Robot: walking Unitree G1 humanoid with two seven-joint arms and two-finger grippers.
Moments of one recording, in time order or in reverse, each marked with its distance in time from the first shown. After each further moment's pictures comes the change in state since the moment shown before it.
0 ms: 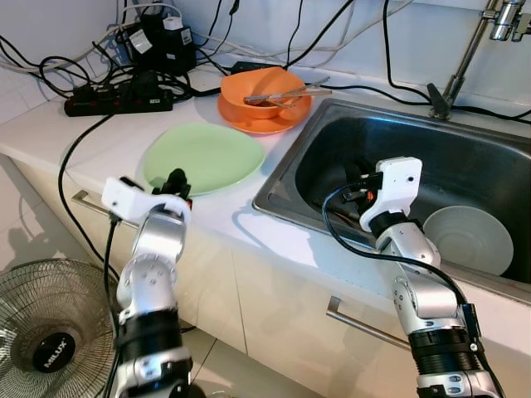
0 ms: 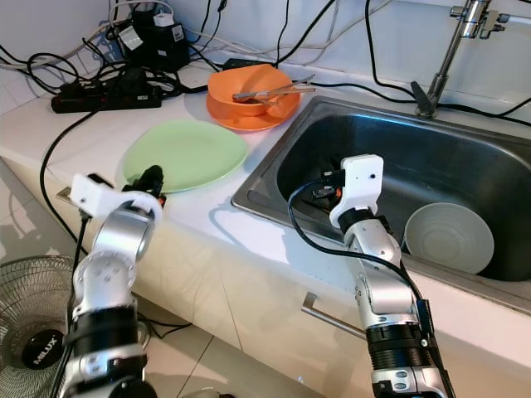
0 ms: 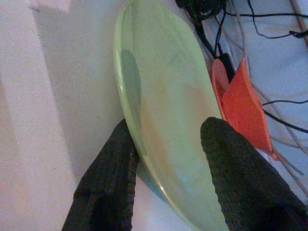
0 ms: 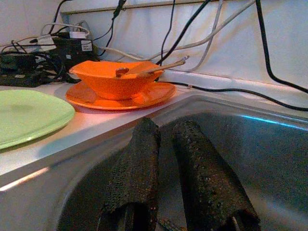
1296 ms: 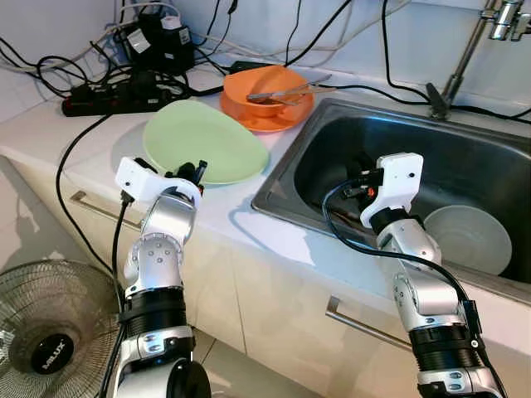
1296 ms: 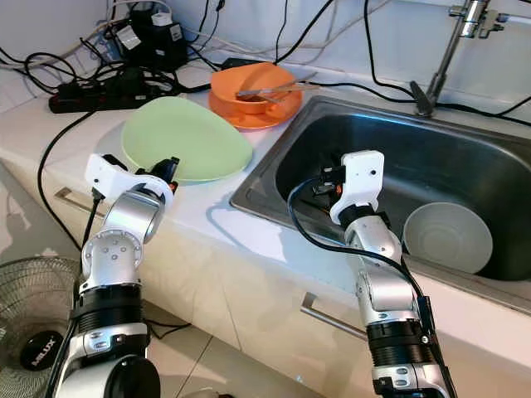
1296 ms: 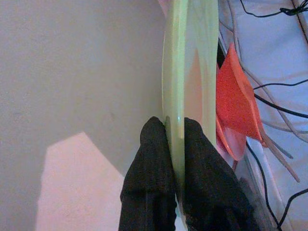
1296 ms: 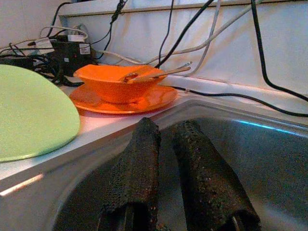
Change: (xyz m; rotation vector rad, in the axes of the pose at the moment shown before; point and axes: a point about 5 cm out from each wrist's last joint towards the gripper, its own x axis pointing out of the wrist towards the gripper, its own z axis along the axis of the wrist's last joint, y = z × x) left arm 0.007 -0.020 -0.006 0.028 0.052 -0.026; right arm 0.003 0.000 0.004 -0.008 -0.013 0.002
